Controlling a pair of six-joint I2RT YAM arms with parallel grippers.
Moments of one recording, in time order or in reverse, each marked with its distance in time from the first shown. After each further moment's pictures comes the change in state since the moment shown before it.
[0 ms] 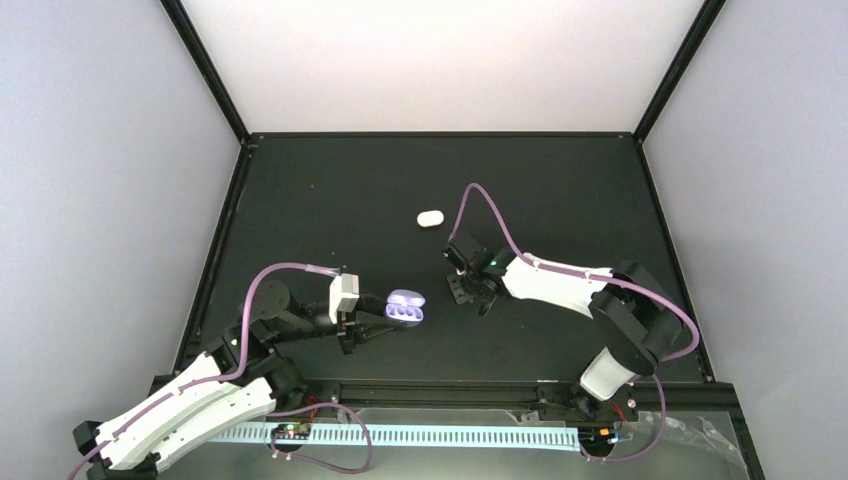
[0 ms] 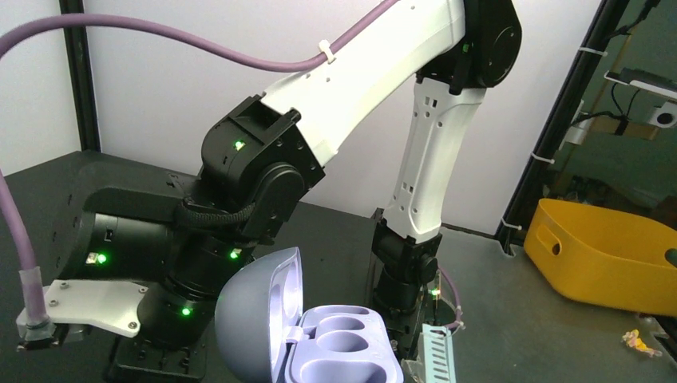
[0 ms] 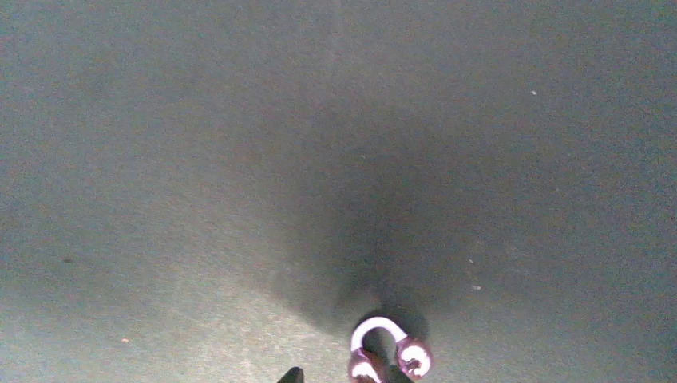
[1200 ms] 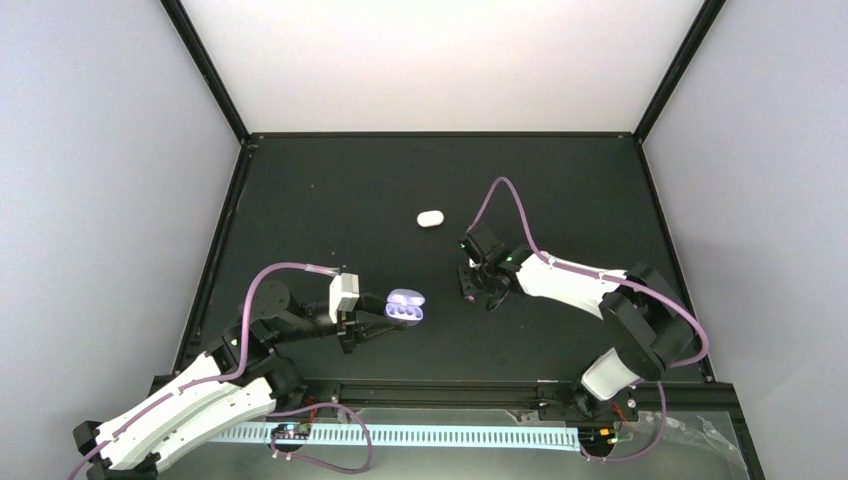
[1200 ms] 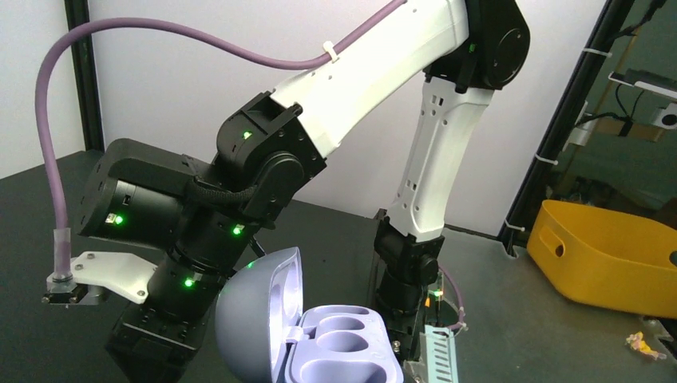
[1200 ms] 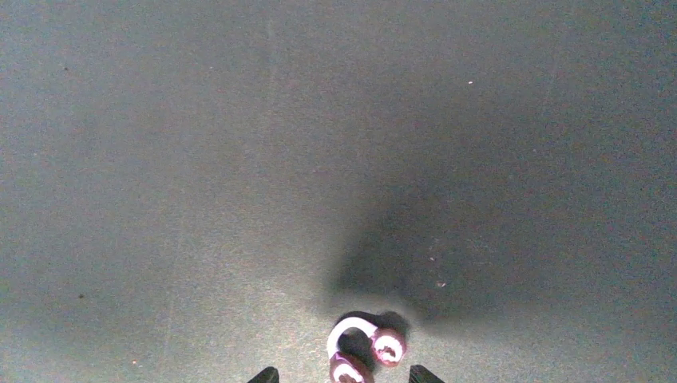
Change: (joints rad) left arm 0.000 0.000 0.000 0.000 -0.008 0.000; right arm -0.094 -0.051 -0.043 0.052 -0.098 0.090
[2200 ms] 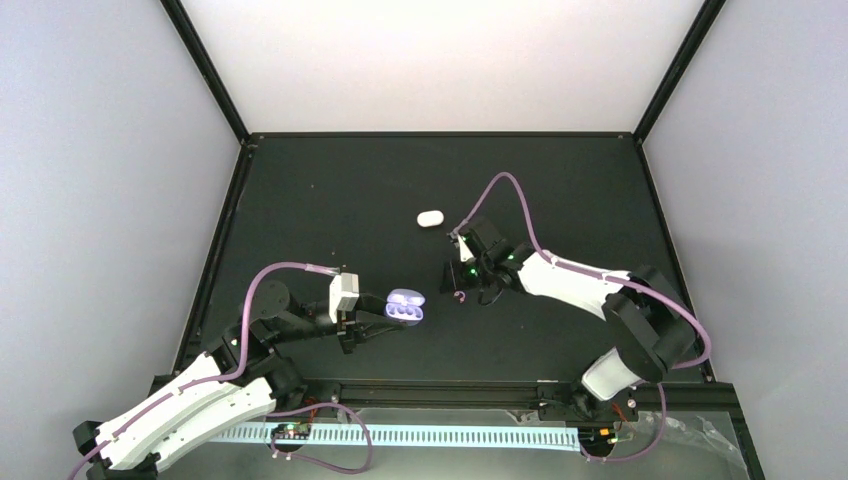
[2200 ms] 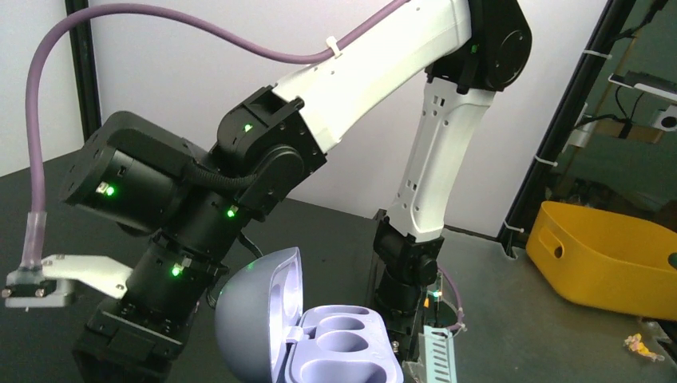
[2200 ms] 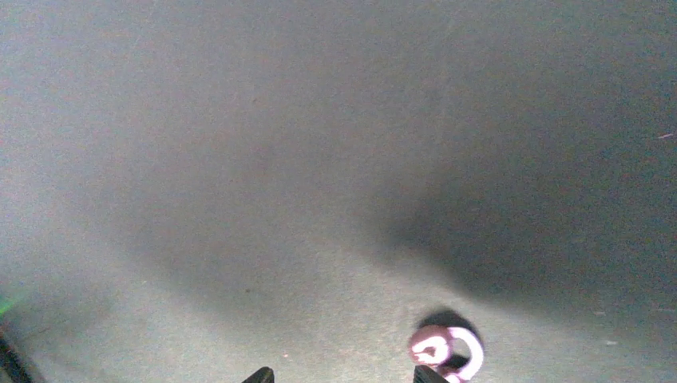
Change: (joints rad) left arm 0.000 0.000 0.000 0.000 -0.001 -0.006; right arm -0.006 0.003 0.001 0.133 -0.246 0.047
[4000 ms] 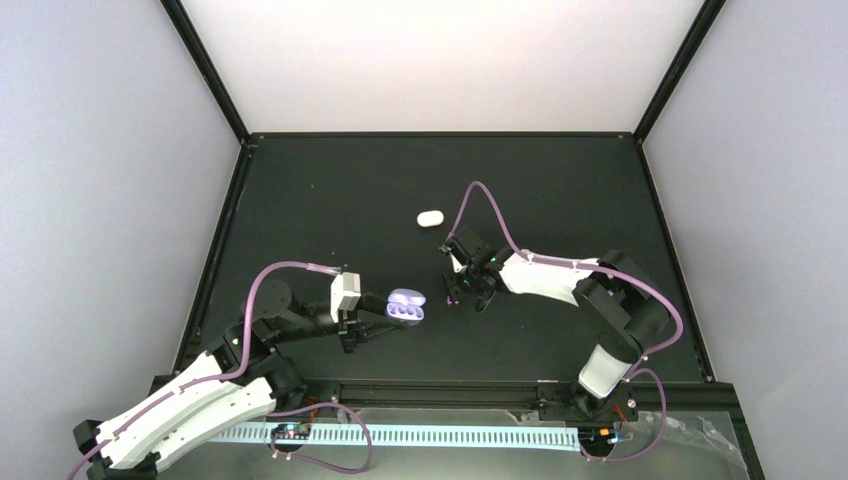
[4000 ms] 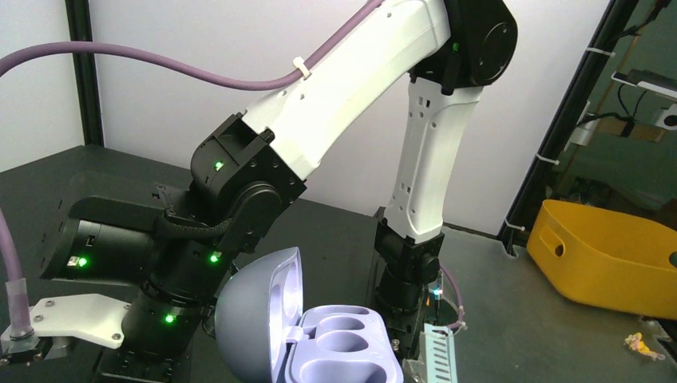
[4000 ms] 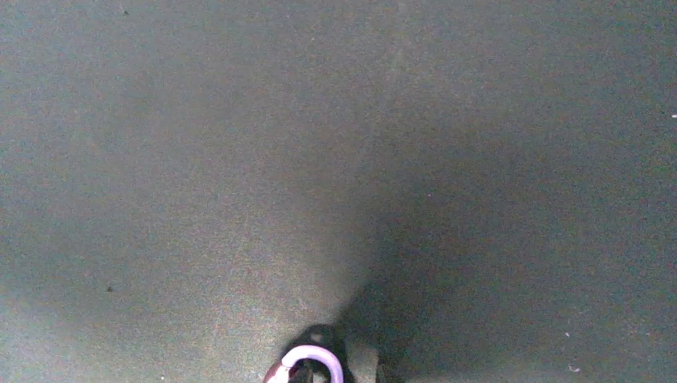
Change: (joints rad) left arm 0.000 0.009 0.000 0.000 0.000 0.000; right arm 0.035 0.125 0.032 -0.052 0.142 -0.140
